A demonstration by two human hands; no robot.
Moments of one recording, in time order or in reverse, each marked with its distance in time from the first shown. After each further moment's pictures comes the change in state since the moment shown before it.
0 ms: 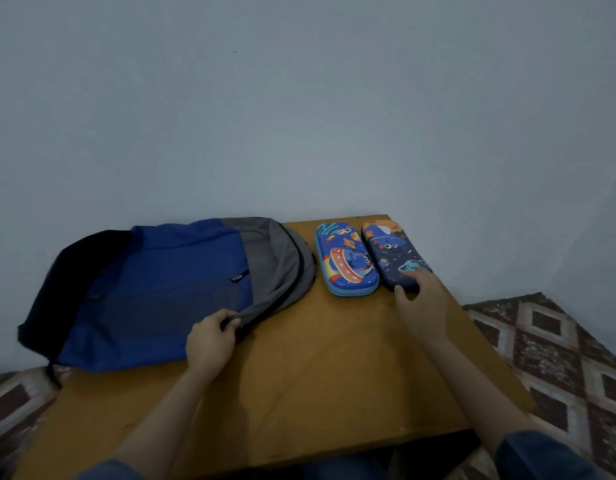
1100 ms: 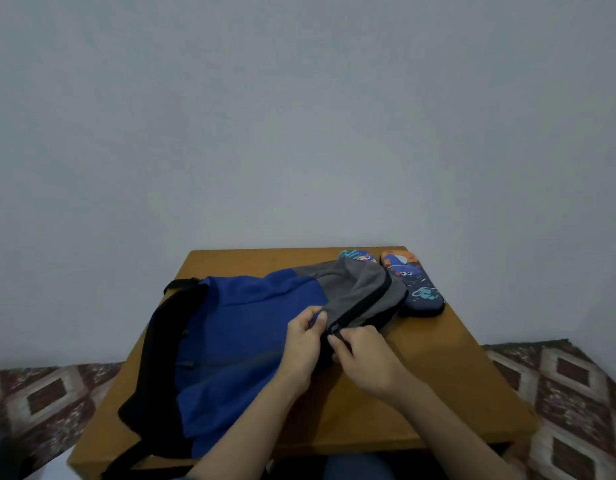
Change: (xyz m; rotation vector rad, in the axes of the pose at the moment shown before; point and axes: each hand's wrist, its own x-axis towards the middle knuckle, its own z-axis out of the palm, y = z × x) left_hand -0.091 0.104 -0.022 -0.987 -0.264 0.050; right_hand -0.103 -0.117 -0.028 -0.107 -0.677 -0.440
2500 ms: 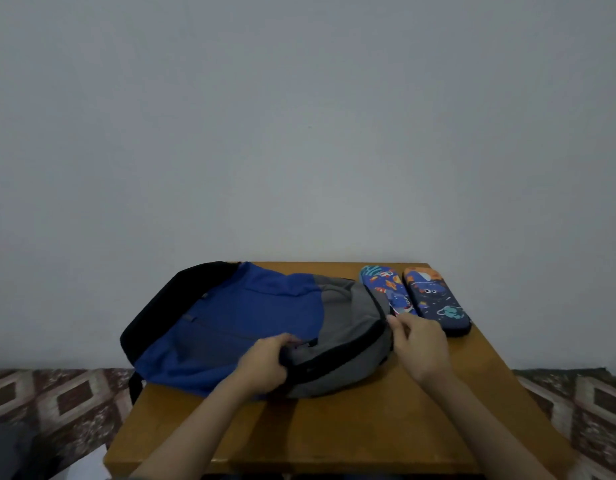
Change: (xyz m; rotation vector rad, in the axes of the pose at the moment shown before) left_hand 0.008 0.004 -0.104 1.093 -0.231 -0.037; right_hand 0.022 0.031 -0.017 -0.084 0.403 0.150
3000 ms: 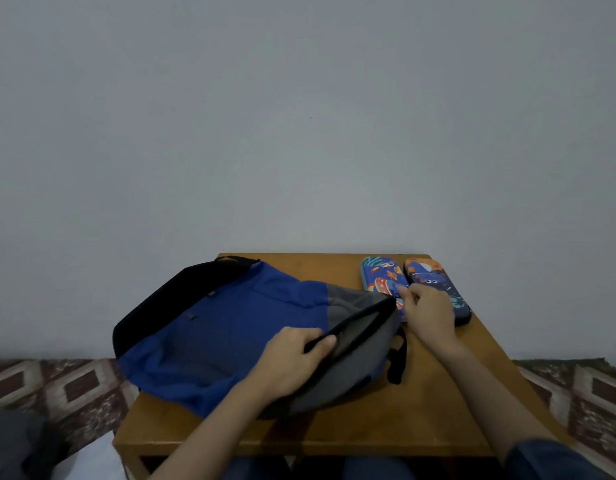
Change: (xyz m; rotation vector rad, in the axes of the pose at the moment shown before) left_hand -0.031 0.042 0.000 -0.142 0.176 0.245; right_hand 0.034 0.019 0.000 0.019 0.092 0.103
